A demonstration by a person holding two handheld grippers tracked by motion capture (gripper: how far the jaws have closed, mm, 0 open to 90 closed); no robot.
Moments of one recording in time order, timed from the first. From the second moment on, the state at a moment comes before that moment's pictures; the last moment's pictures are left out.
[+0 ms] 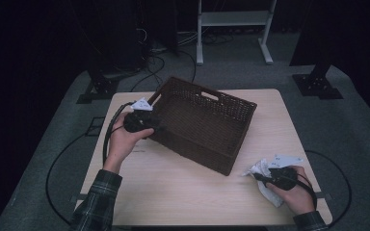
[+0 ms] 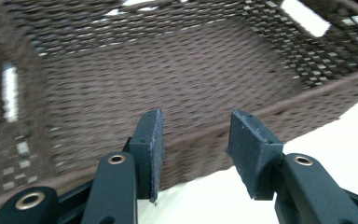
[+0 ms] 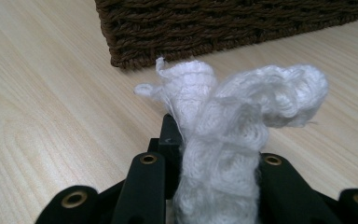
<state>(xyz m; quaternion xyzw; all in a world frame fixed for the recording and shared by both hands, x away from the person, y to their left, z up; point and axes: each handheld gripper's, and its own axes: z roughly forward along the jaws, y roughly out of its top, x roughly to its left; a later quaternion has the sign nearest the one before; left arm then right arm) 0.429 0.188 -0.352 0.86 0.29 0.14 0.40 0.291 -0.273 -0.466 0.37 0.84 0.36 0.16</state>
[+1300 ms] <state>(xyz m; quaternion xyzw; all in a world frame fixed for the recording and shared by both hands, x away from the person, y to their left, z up) 0.505 0.242 -0.383 0.83 0.43 0.17 0.32 0.291 -0.275 -0.467 0.37 0.84 0.36 0.16</state>
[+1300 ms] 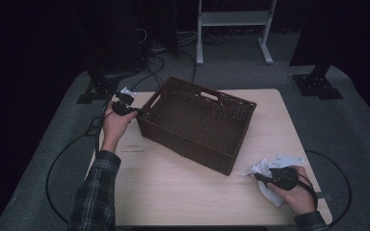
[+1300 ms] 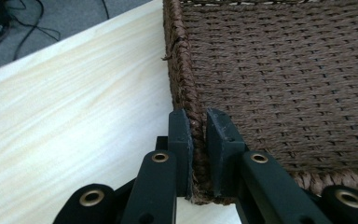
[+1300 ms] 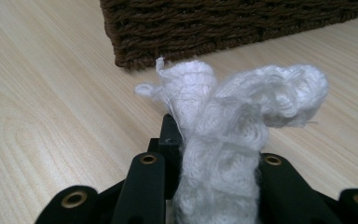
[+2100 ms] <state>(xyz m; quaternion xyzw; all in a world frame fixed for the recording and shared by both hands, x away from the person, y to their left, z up) 0.416 0.258 -0.385 0.79 0.48 0.14 0.35 0.290 -0.271 -0.467 0.36 0.85 0.35 0.16</state>
